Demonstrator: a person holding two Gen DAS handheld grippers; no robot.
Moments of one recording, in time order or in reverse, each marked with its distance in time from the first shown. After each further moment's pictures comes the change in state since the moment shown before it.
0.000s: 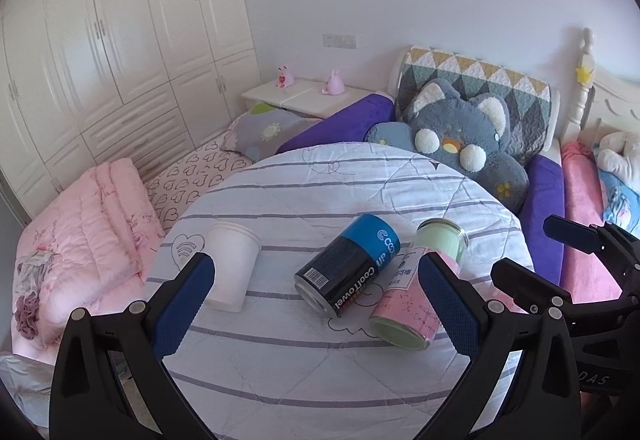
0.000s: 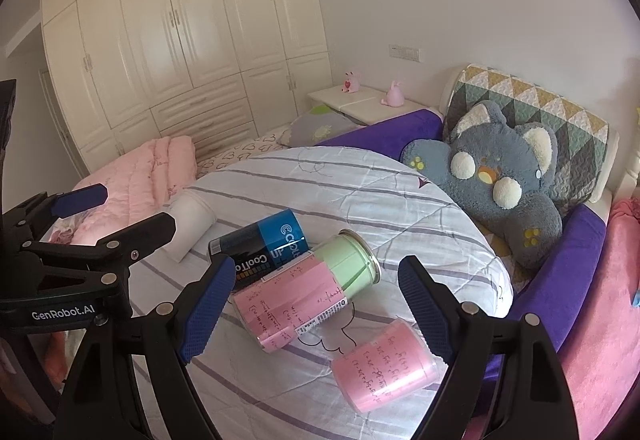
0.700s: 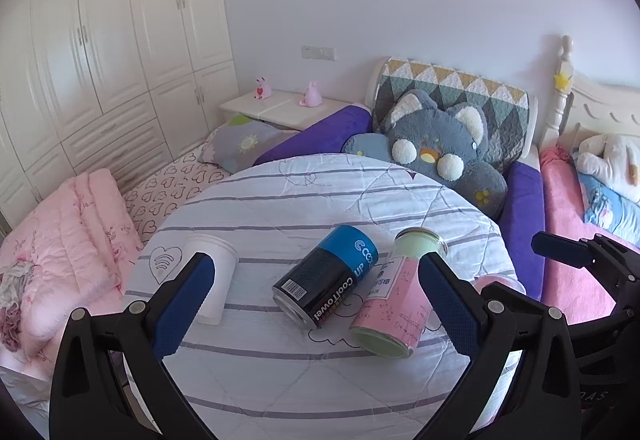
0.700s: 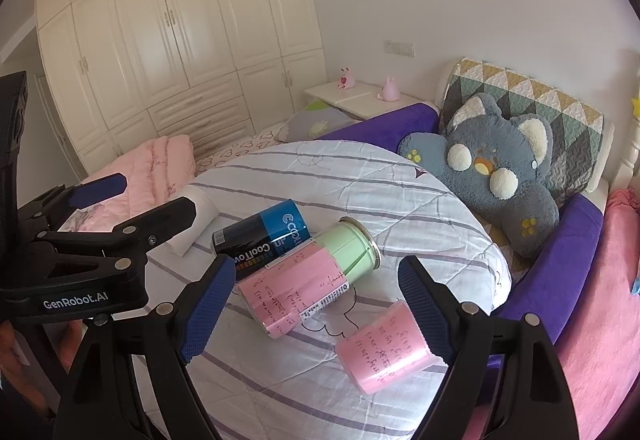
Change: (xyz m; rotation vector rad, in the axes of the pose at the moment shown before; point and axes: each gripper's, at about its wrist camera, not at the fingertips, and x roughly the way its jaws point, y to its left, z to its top) left arm 0.000 -0.001 -0.001 0.009 -0.041 -0.083; right arm -0.006 0.001 -0.006 0.016 0.012 -0.005
